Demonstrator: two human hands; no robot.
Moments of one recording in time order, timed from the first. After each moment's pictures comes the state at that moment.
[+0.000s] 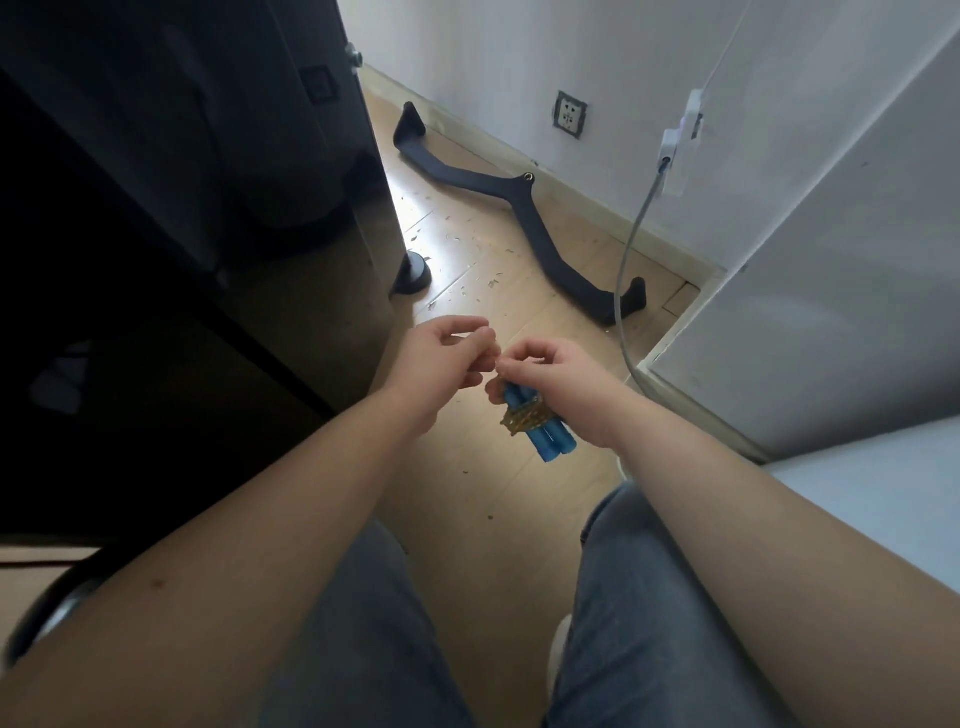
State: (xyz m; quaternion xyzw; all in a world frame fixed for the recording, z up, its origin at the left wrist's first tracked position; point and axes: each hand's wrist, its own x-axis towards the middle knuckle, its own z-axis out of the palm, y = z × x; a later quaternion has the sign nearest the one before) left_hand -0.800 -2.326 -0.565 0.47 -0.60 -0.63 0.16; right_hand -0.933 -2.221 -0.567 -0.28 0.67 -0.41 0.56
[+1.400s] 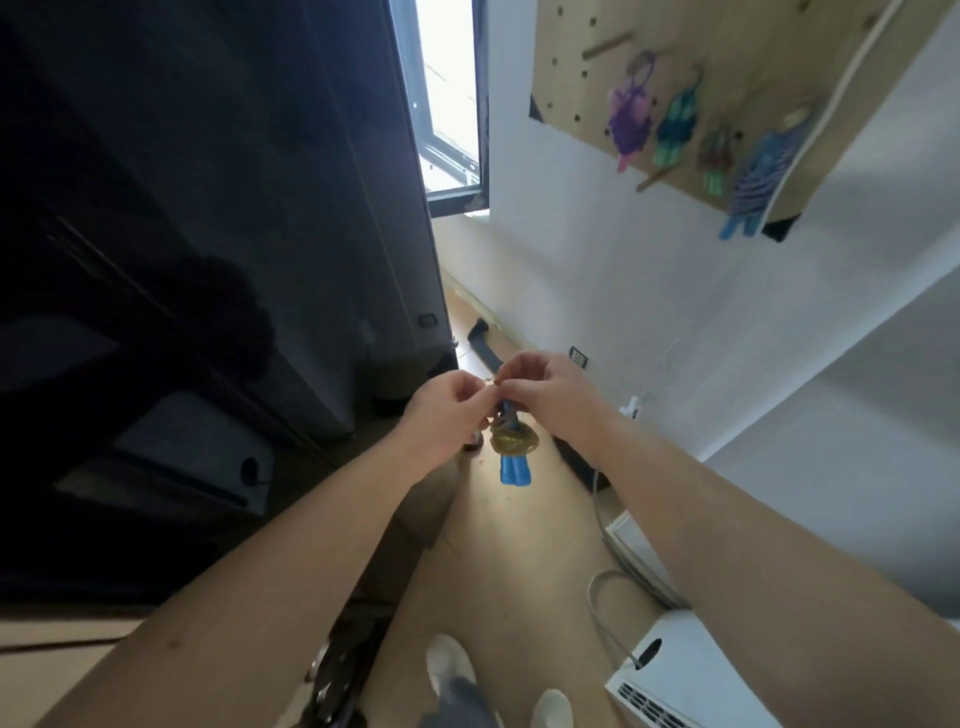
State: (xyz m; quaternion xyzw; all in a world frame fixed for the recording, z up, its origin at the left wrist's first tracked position) left_hand -0.803 -2.380 0.042 0.48 -0.68 -0.54 0.14; right_hand -0.955 -2.325 0.033 -0.43 0.66 -0.44 0.44
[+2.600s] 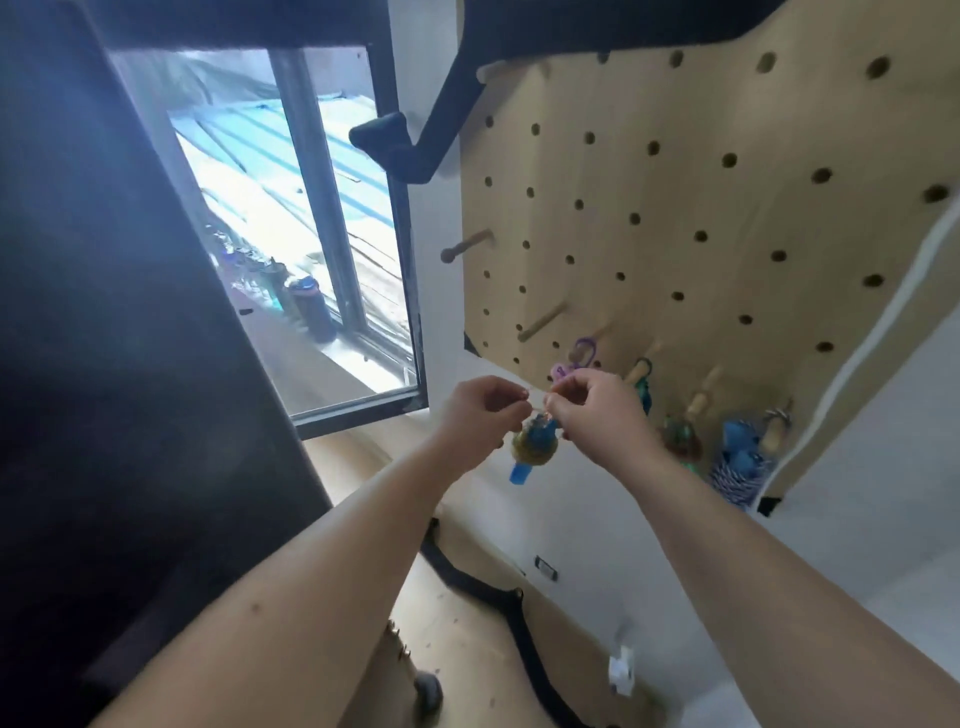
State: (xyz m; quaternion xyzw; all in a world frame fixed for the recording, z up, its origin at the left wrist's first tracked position) left_hand -1.089 -2.692 0.151 0.35 -0.76 -0.50 0.22; right_hand -1.217 -2.585 0.162 -0.38 0.80 -0.43 0.17
